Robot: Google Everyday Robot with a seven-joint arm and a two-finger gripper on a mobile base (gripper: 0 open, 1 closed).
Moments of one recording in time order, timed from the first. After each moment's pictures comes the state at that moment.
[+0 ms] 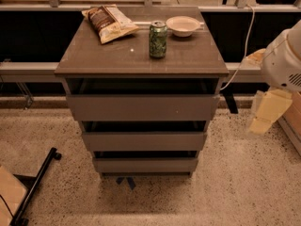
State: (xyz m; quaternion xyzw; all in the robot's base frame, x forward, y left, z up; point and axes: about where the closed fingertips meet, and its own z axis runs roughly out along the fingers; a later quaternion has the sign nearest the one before) arm 0.456 -0.218 0.928 -0.61 0.77 -0.02 0.19
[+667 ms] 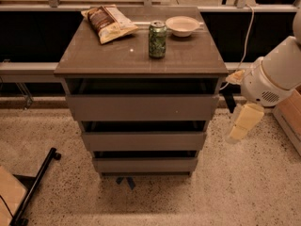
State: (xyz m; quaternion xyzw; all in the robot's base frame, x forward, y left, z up) arm 0.489 -0.210 0.856 -0.60 0.77 0.04 0.20
